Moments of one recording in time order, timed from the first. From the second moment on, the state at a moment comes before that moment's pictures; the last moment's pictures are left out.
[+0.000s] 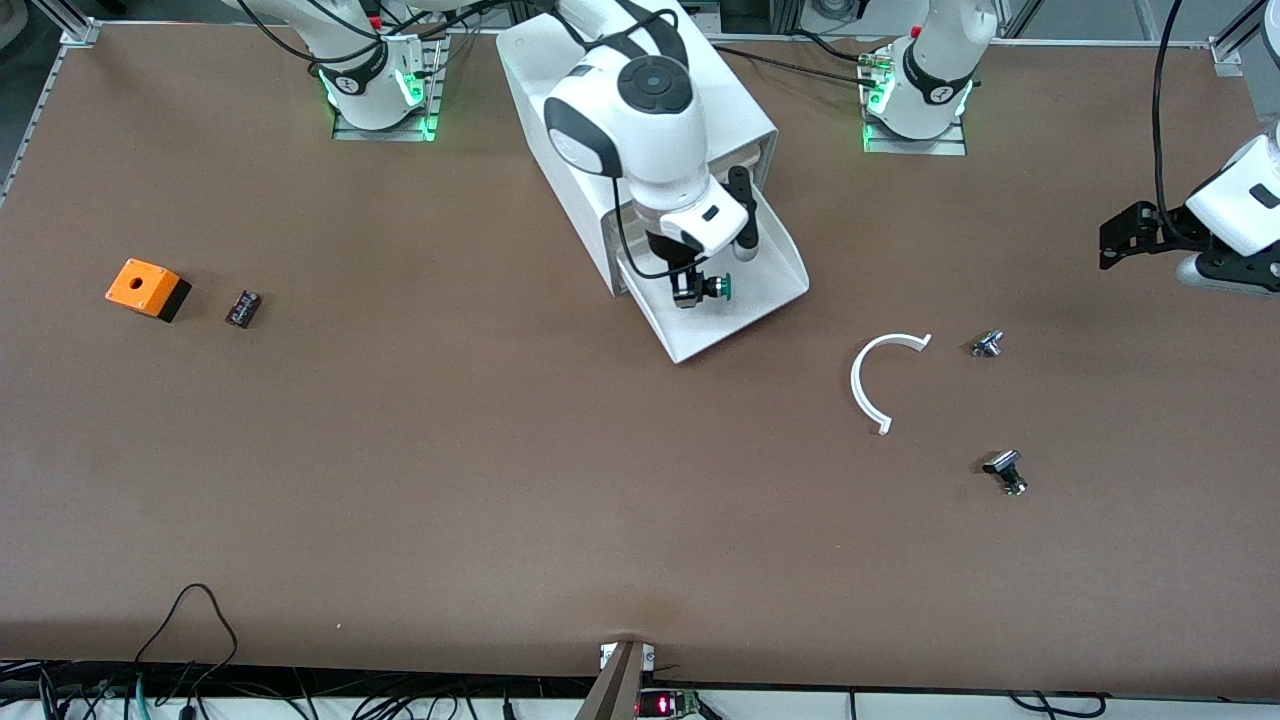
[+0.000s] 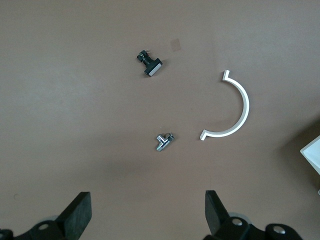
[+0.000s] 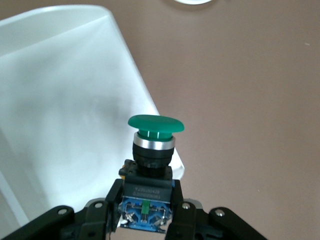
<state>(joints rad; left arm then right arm) -0.02 -0.03 0.06 -1.75 0.09 1.69 0.20 0.75 0.64 0.19 -1.34 -0.20 2.14 -0.69</state>
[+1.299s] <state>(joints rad) -0.03 -0.03 0.06 -1.73 0.09 1.69 0.20 0.85 0.82 0.19 -1.31 -0.31 2.14 -0.71</state>
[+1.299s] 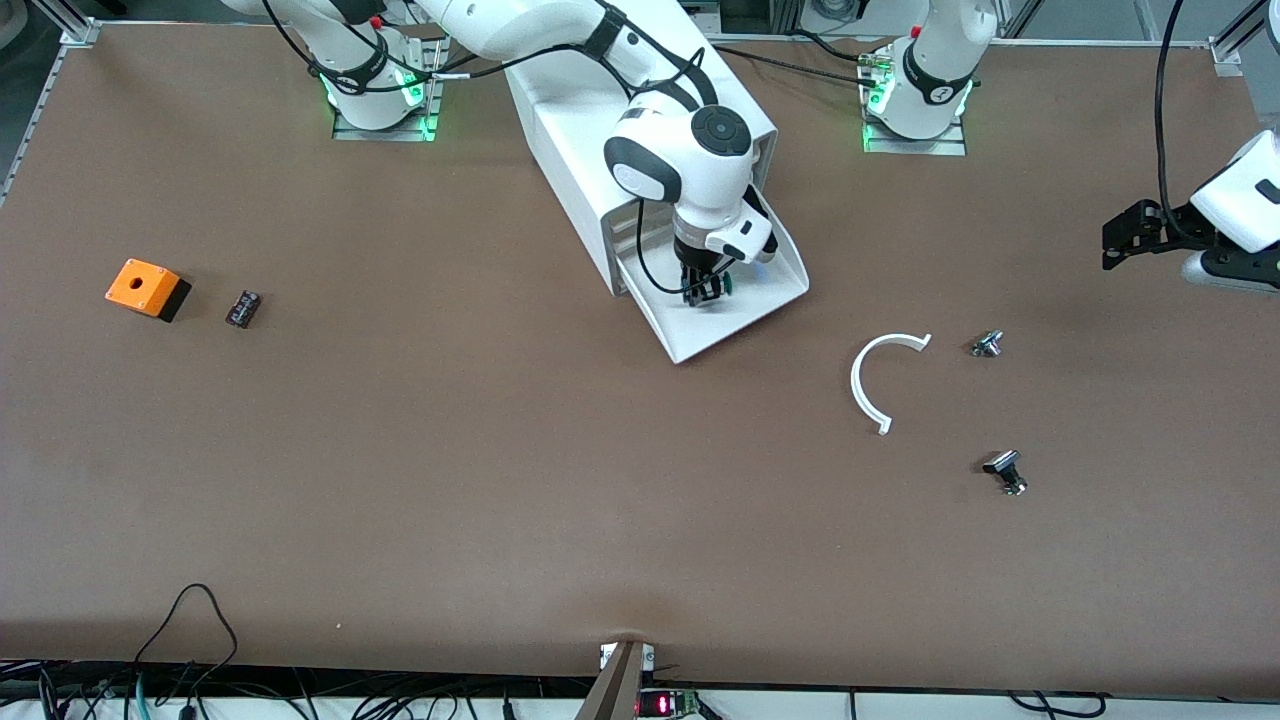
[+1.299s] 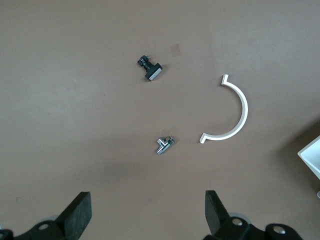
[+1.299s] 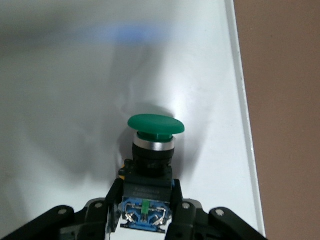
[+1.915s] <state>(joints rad) -0.04 0.00 0.06 -1.72 0.09 1.69 0.20 0.85 0.81 0.17 -1.23 -0.32 2.14 -0.62</state>
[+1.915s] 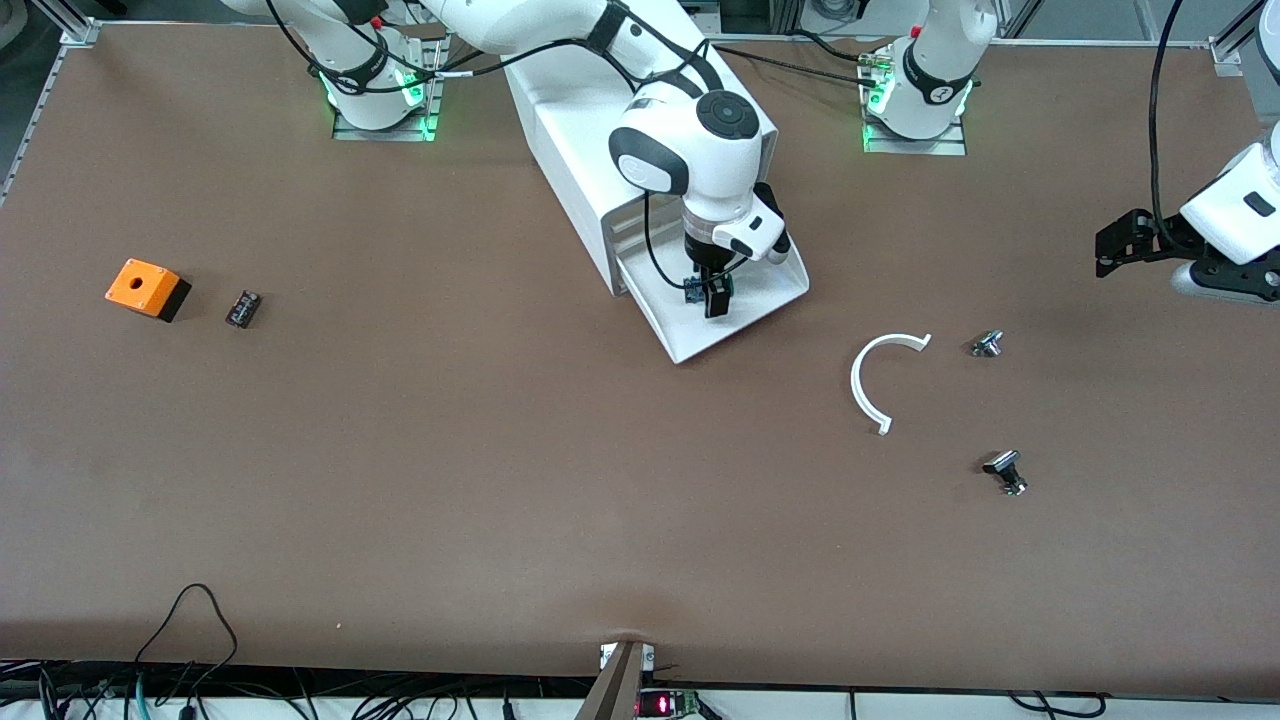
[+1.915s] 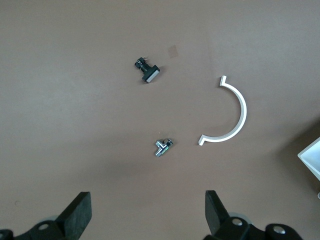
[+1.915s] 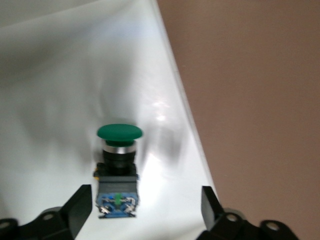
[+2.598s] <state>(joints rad) -0.04 0.12 0.05 -1.73 -0.05 1.67 0.04 0.60 0.66 0.16 -1.20 -0.06 2.13 -0.60</state>
